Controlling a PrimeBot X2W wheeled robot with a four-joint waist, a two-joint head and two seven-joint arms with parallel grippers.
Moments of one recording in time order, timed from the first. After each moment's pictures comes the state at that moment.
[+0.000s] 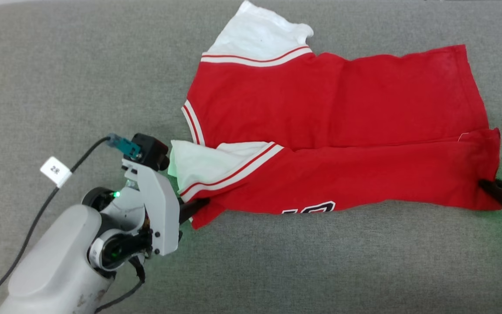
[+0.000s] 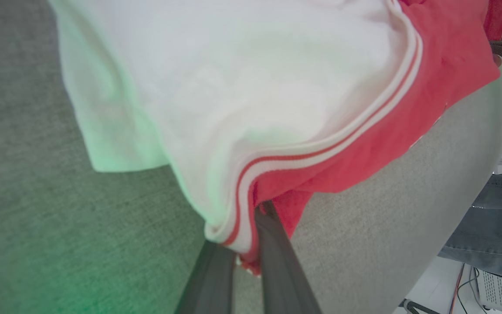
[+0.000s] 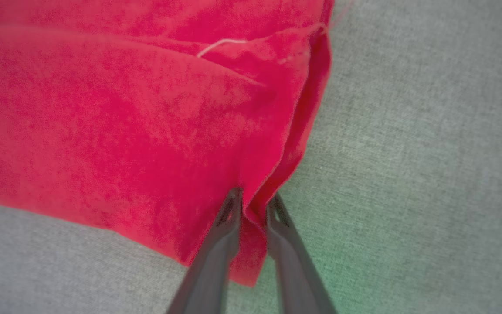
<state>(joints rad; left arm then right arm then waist) -0.57 0.50 -0.56 0.21 -0.98 -0.11 0.70 -0.46 -0.68 0.28 0.21 0.72 0.13 0.69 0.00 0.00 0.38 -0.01</state>
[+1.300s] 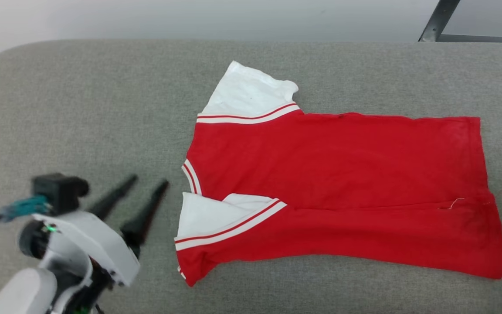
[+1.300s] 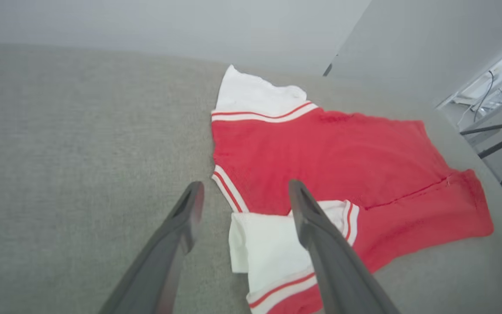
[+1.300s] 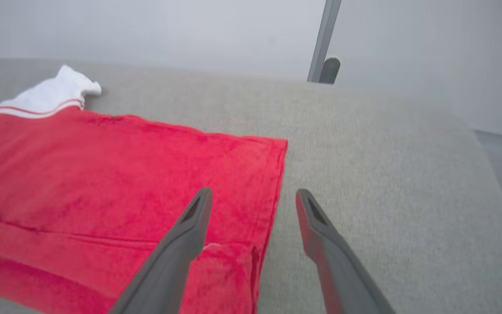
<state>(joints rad) -0.23 0.63 -0.35 -0.18 -0.89 0.08 0.26 -0.14 -0.54 -0.10 -0.14 0.58 0.13 0.50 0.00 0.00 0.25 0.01</state>
